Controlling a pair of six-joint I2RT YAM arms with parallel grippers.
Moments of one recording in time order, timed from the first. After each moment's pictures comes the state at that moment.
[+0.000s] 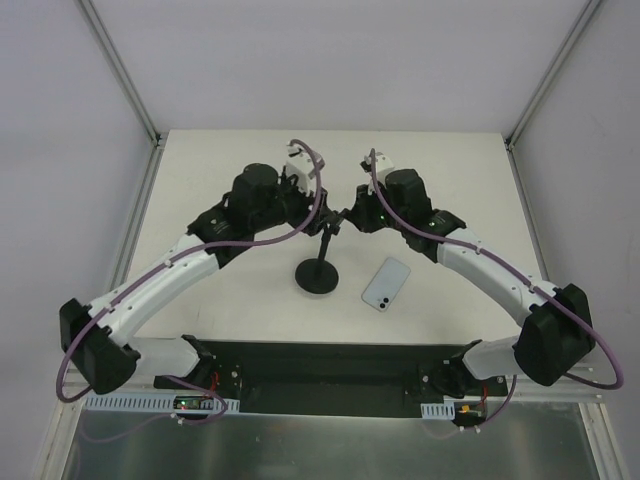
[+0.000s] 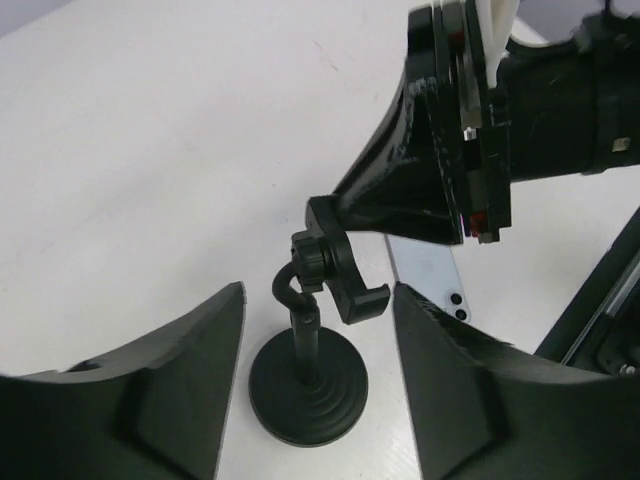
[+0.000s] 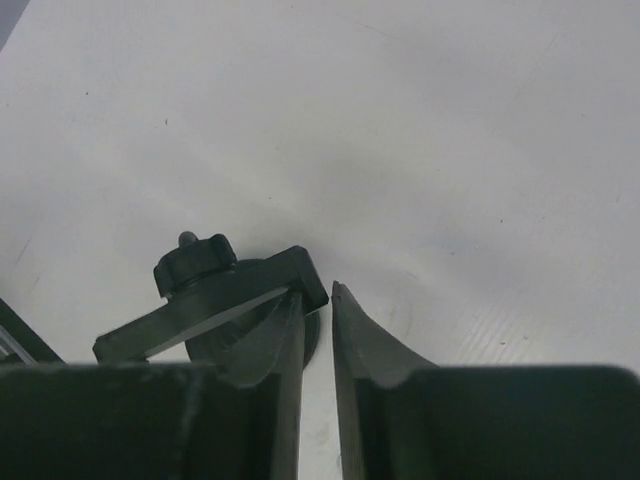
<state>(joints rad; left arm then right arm) -0.73 1.30 1.20 -0.29 0.17 -0.08 0.63 1.37 1.08 -0.22 -0.12 0.23</state>
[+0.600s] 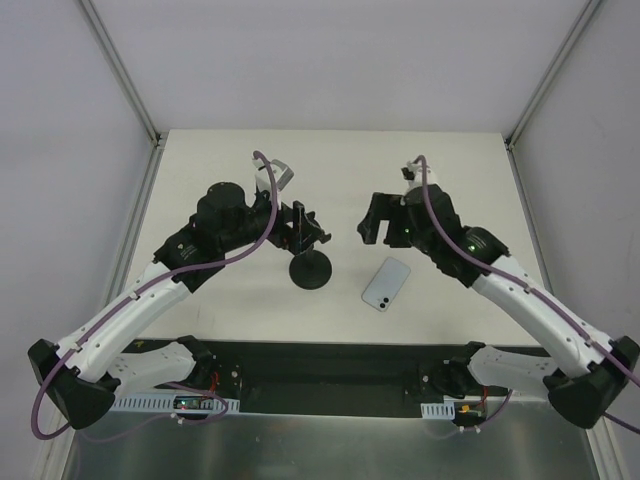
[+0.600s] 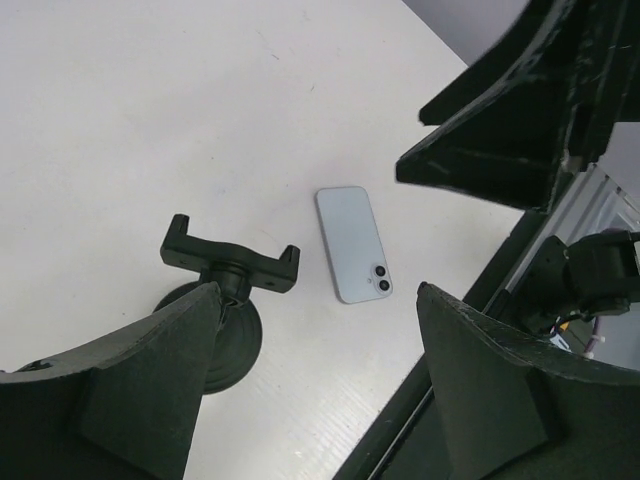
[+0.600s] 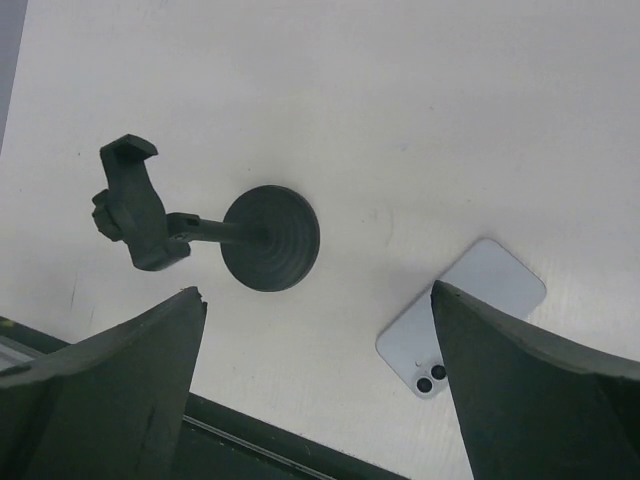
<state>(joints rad) -0.68 1.02 1.05 -0.32 0.25 -0.28 0.73 1.16 1.15 -0.60 0.16 0.53</state>
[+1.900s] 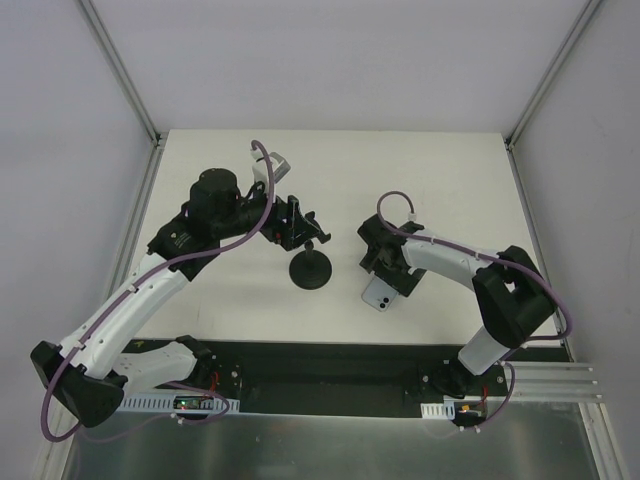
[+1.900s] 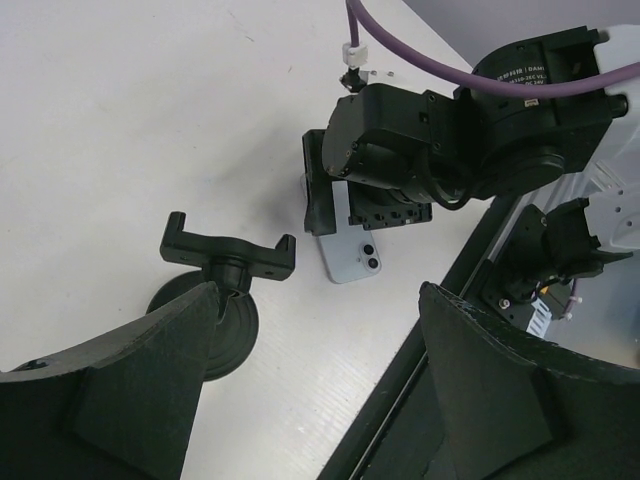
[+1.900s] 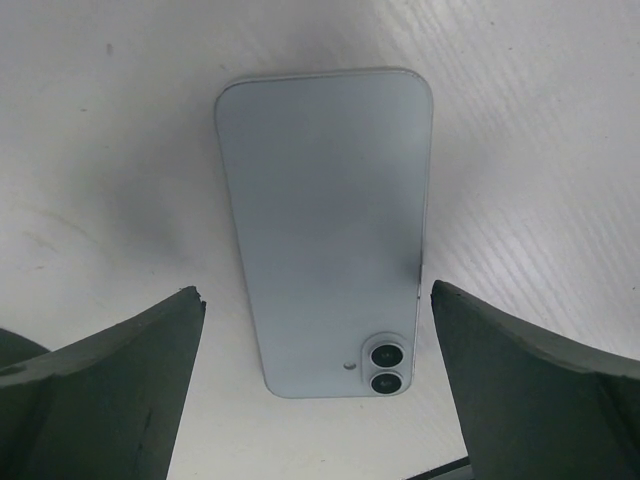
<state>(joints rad) -0.58 1.05 1.12 -0.41 0.43 -0.24 0.70 1.63 1.00 -0.80 0.35 1.30</state>
